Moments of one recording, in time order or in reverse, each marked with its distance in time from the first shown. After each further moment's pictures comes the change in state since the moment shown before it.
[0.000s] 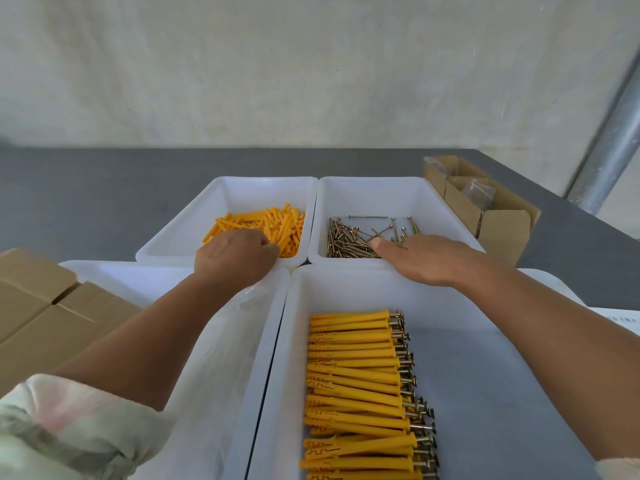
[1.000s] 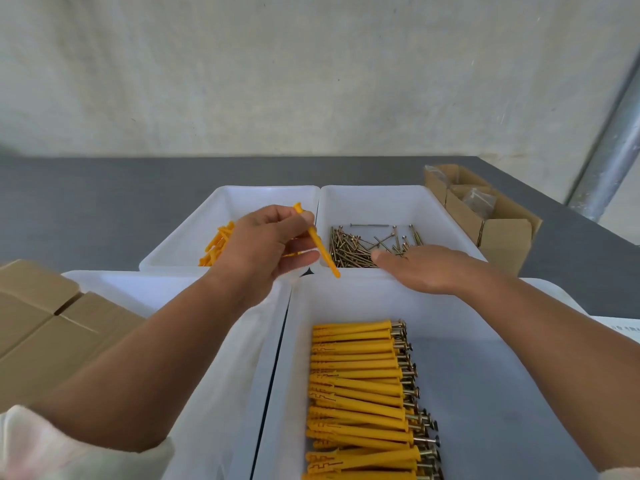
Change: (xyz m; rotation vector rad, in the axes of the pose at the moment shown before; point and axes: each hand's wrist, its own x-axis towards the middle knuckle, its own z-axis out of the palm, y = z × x) left_hand -0.033 0.044 -0.034 -1.499 -0.237 -0.038; right_hand 0.004 0.001 0.001 -0.017 -0.027 0.001
